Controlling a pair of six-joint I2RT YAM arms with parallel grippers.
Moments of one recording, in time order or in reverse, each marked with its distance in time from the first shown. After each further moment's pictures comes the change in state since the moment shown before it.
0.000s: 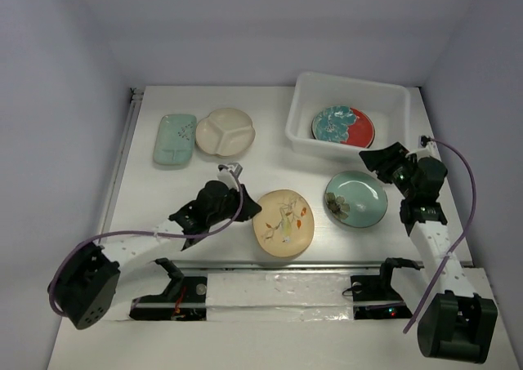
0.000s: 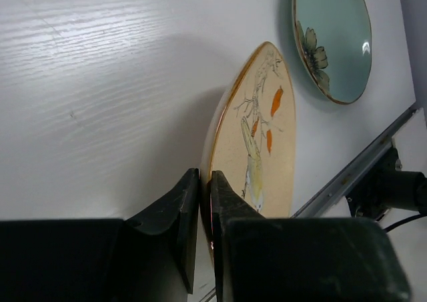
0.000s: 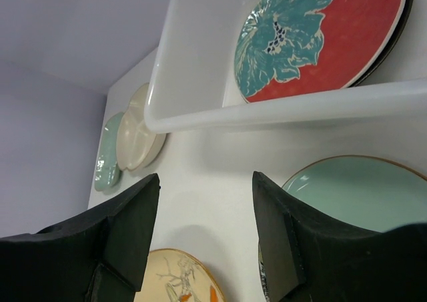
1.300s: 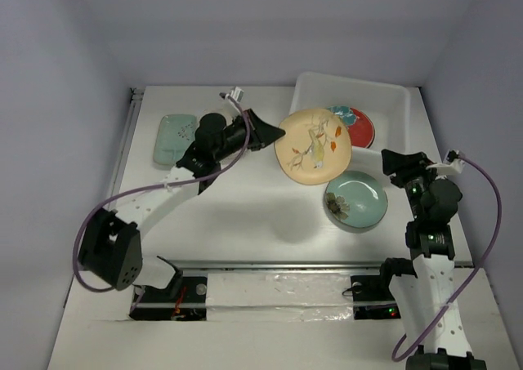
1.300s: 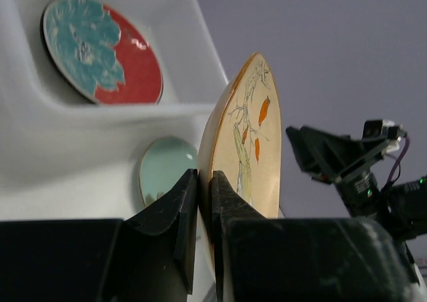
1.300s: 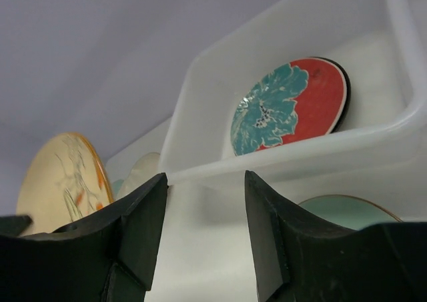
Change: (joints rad) left arm 0.188 0.211 0.518 0.143 0.264 -0.177; right arm 0.000 -0.348 -0.010 -0.124 0.250 -0.011
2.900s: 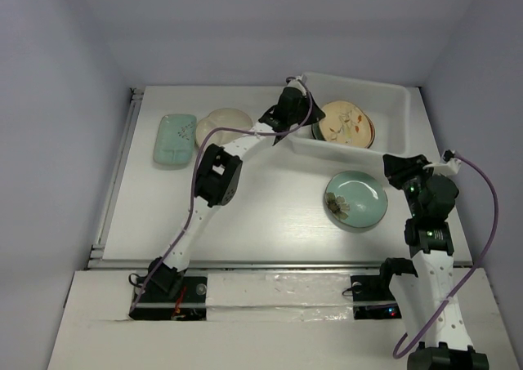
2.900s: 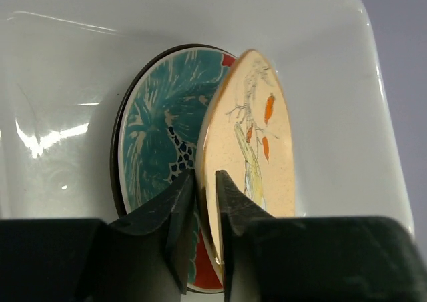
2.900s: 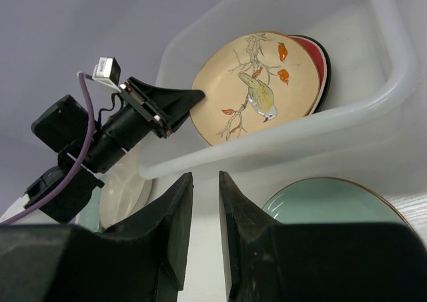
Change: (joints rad) left arm -0.079 1.245 1.304 -0.286 -0.176 0.101; right arm 0.000 0.044 -0.006 -0.040 0.035 -0.001
